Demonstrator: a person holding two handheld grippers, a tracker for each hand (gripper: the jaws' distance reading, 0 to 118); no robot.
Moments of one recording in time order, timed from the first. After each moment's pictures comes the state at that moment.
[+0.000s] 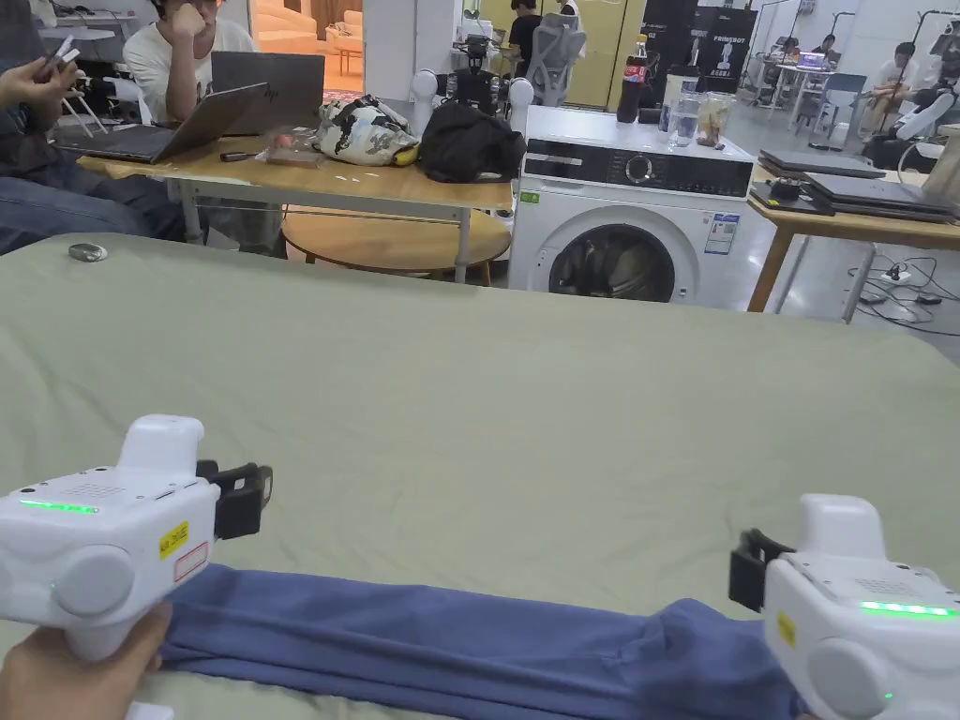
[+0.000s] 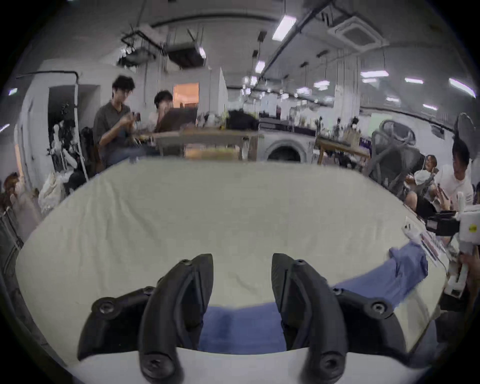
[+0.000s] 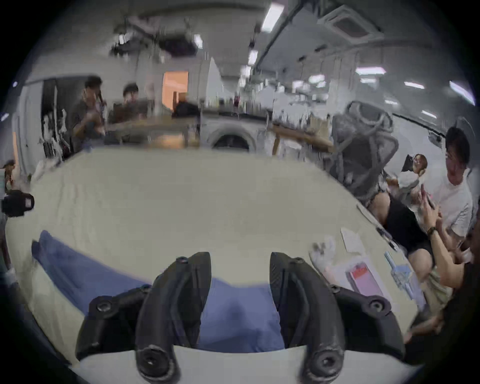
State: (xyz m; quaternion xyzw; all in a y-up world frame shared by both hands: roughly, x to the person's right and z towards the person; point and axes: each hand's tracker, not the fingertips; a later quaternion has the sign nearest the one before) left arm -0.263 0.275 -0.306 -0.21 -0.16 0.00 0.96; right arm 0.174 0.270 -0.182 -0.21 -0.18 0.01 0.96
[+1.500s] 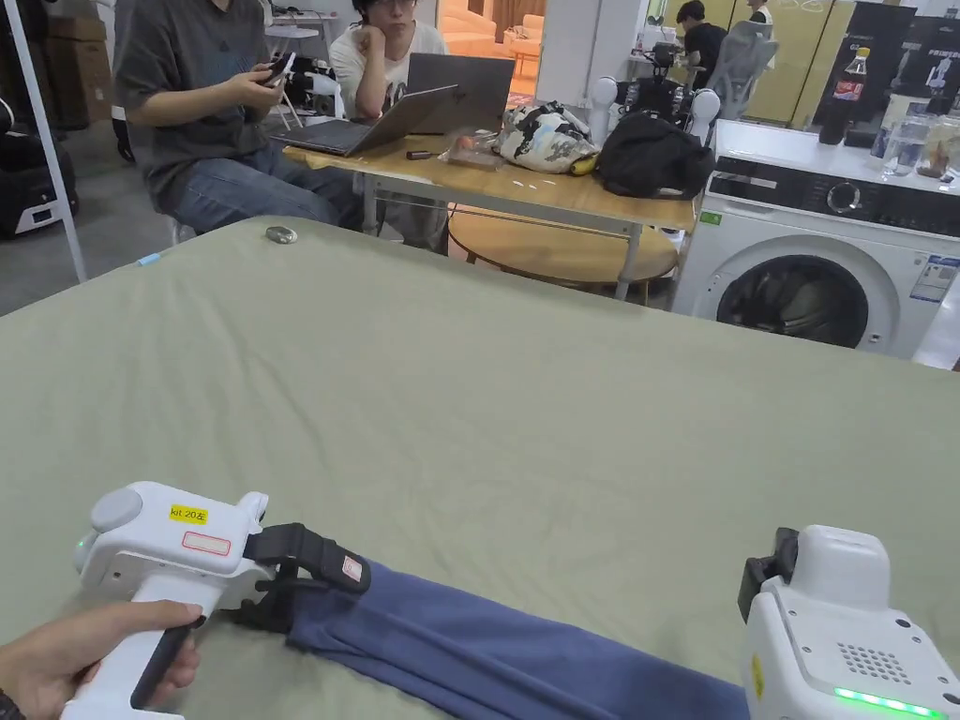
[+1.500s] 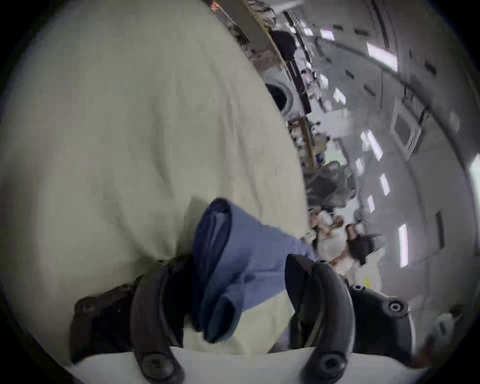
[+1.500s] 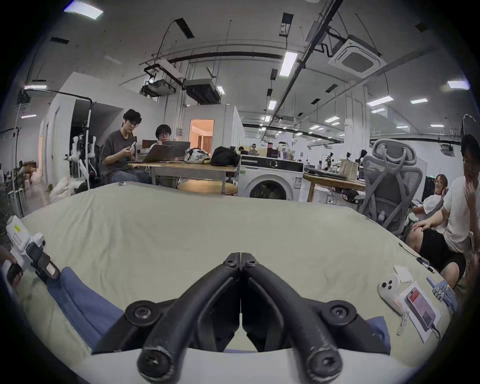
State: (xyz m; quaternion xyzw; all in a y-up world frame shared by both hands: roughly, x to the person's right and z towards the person) left arm -0.413 0.144 -0.392 -0.52 -0.34 0.41 0.67; right arm 0.058 0.248 -0.252 -0.13 -0.12 0.02 0.98
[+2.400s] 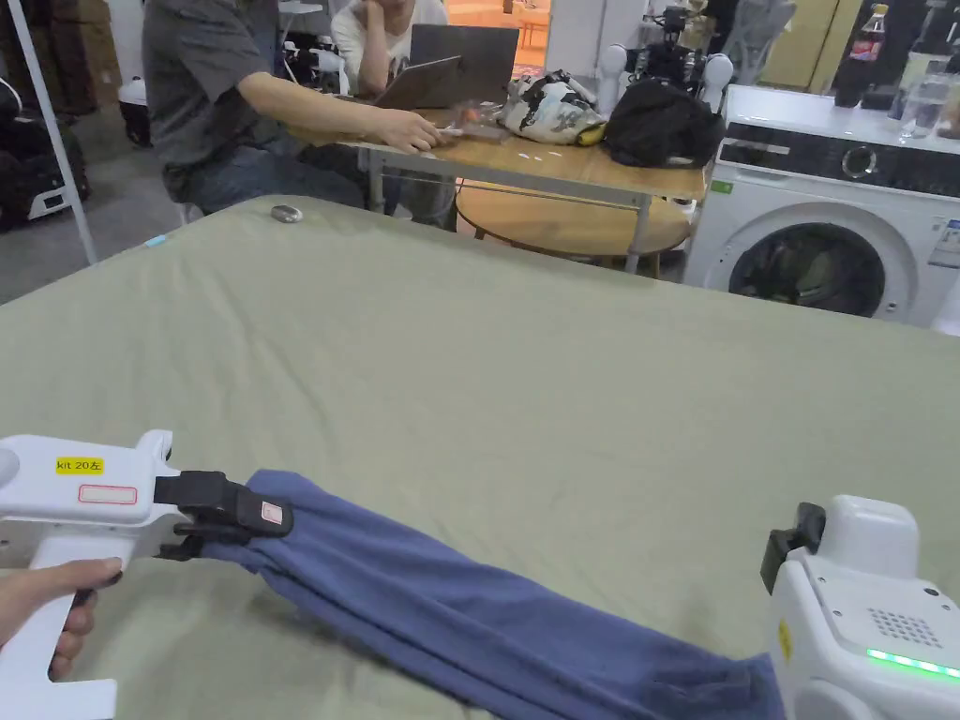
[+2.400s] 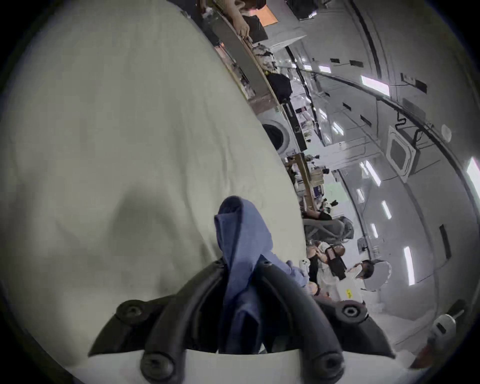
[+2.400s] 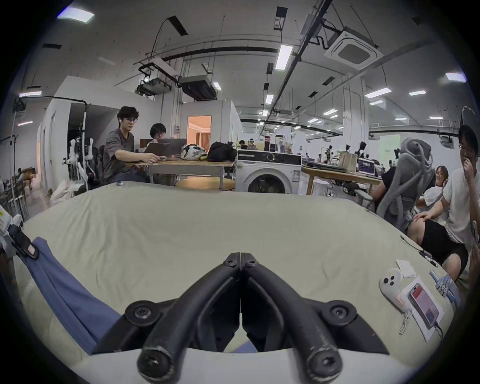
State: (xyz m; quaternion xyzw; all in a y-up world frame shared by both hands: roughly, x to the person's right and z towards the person) left arm -0.478 0.220 -0.357 -0.45 -0.27 0.39 0.75; right arm 0.078 0.246 -0.259 -0.14 -0.12 0.00 0.98
